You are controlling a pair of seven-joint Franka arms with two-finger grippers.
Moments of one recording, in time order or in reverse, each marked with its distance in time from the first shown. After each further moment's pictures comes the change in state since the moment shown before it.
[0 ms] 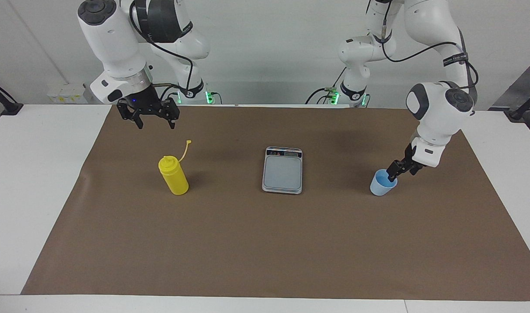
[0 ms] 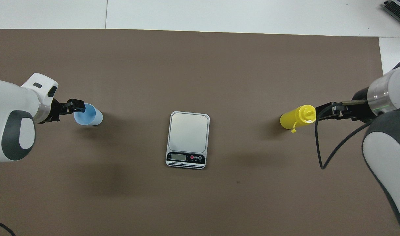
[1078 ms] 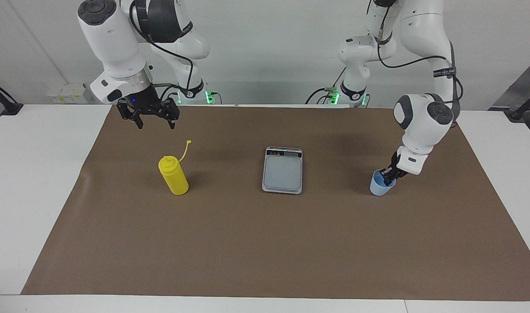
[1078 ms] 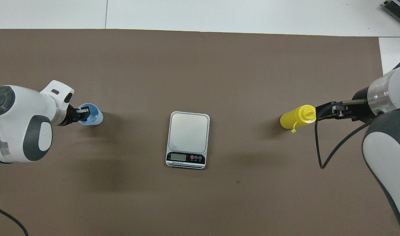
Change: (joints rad) left arm -0.027 0.051 -0.002 -0.002 0.000 0.015 0.000; right arm 0.000 0.000 0.000 0.000 0.000 0.000 0.012
